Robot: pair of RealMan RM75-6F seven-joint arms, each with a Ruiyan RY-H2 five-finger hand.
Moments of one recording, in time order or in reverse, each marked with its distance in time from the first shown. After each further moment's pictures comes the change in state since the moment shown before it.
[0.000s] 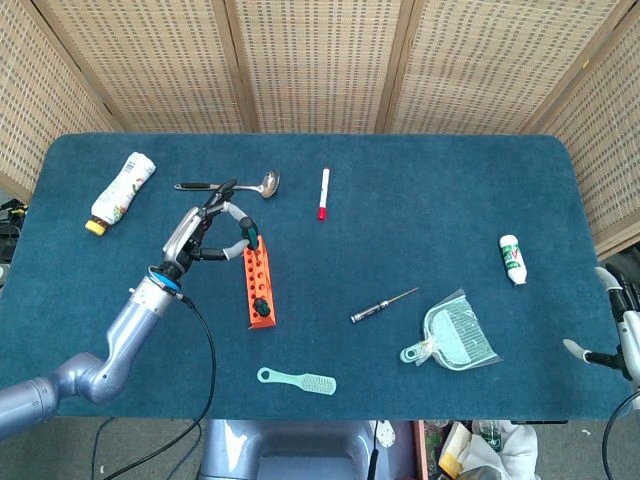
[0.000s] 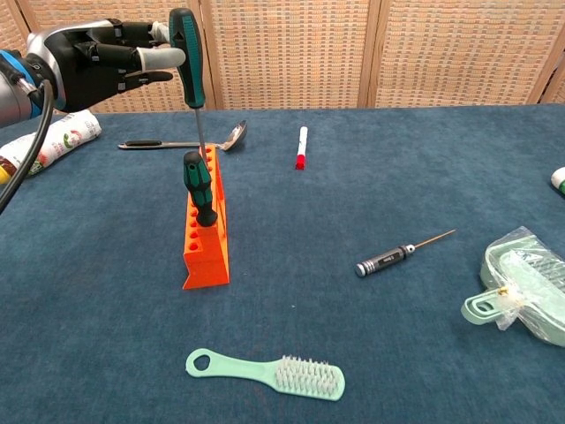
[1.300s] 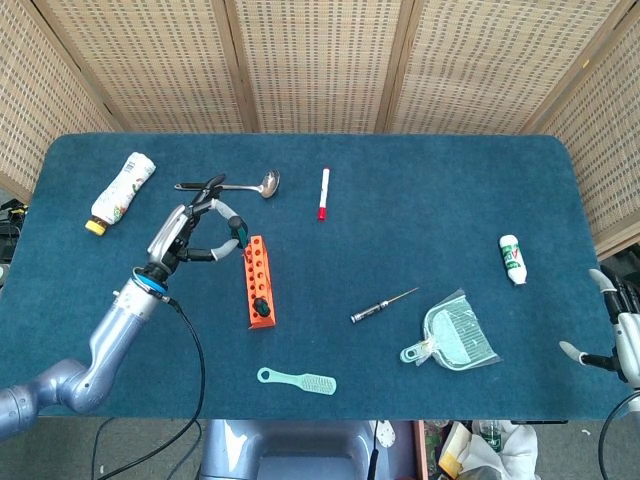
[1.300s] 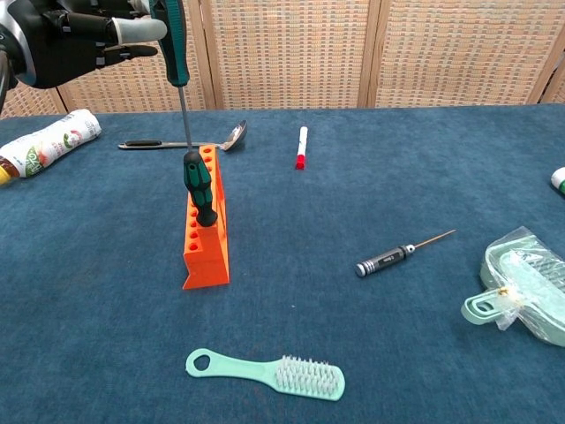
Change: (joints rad) left arm 0.033 0.087 -0.008 -0.112 0.010 0.042 0.044; right arm -0.002 -0.003 -0.007 -0.012 -0.014 0.012 -0.023
